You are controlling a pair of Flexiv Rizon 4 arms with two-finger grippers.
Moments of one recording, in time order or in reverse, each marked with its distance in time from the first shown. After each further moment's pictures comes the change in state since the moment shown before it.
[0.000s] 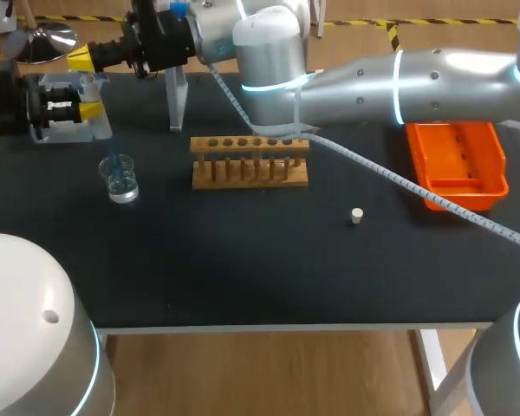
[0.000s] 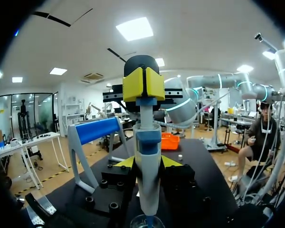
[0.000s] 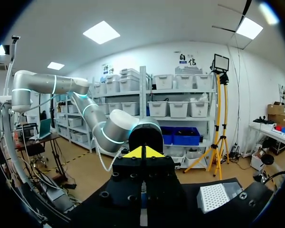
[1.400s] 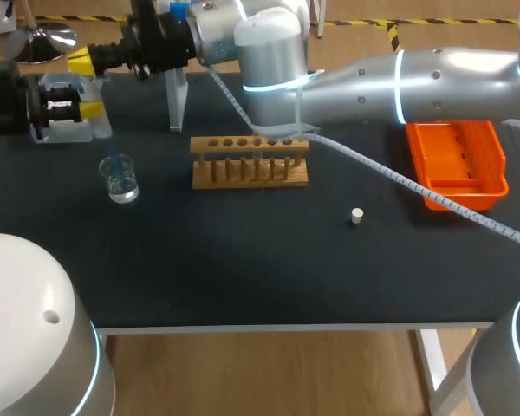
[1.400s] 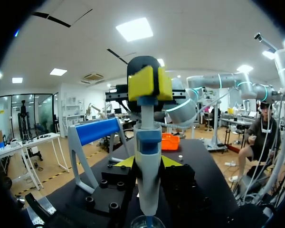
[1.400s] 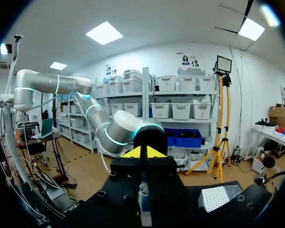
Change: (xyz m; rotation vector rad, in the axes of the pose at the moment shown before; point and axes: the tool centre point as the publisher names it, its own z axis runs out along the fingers) left arm 0.000 -0.001 0.000 0.004 -0.001 0.002; right arm 0.007 0.009 0.001 -0.018 0.022 -0.026
